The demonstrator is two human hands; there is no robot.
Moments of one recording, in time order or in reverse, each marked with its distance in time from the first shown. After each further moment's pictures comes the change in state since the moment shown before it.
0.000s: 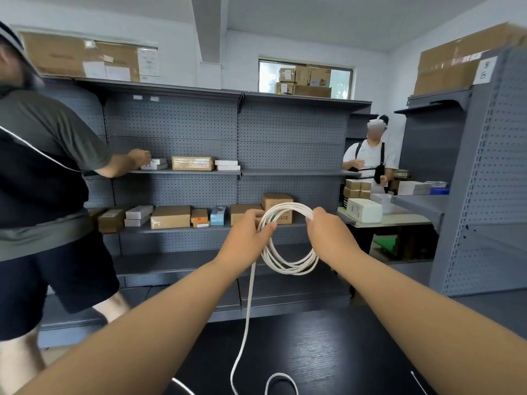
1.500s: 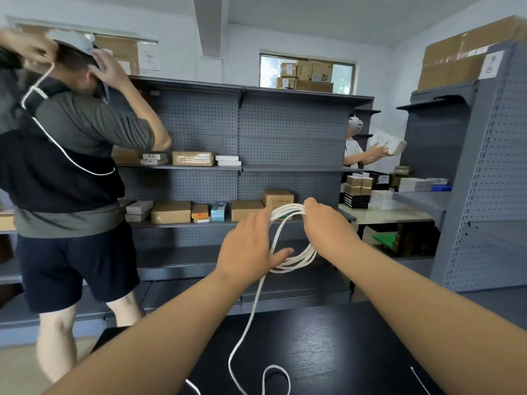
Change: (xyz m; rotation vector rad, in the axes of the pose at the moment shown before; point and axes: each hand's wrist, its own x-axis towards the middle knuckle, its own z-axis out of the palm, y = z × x) left_hand -0.022 -0.011 0.011 0.616 0.162 0.301; right_hand 0.001 -0.012 -0.007 -0.168 -0.030 -0.146
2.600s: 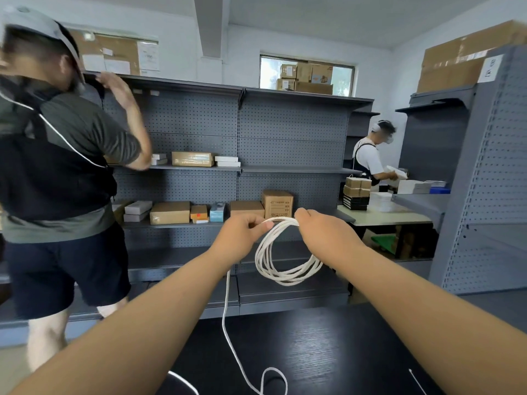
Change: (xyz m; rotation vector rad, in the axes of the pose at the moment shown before) left_hand 0.024 -0.018 -0.014 -0.747 -0.185 -0.307; right_hand -0.012 0.003 -0.004 -0.257 -0.030 -0.274
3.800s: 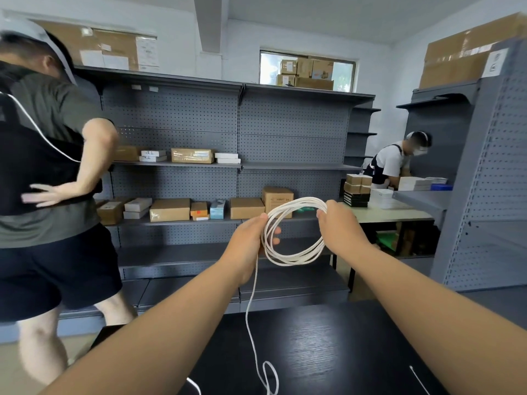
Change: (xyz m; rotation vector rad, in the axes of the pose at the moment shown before) left_hand -0.015 0.010 0.027 -0.654 0.020 -0.304; right_hand 0.012 0.018 0.018 0.478 0.110 0.491
